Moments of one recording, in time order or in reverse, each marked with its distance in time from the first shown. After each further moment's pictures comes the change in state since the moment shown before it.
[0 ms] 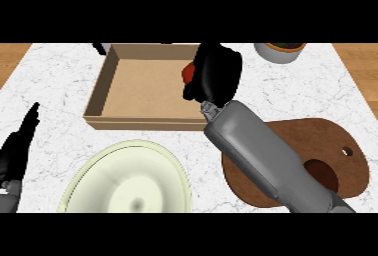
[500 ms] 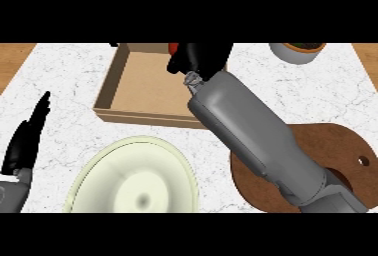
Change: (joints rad) left arm -0.072 -0.025 -0.022 -0.005 -0.028 -0.010 0.012; right arm -0.217 0.022 -0.072 0.147 -0.044 -0.041 0.073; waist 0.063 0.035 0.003
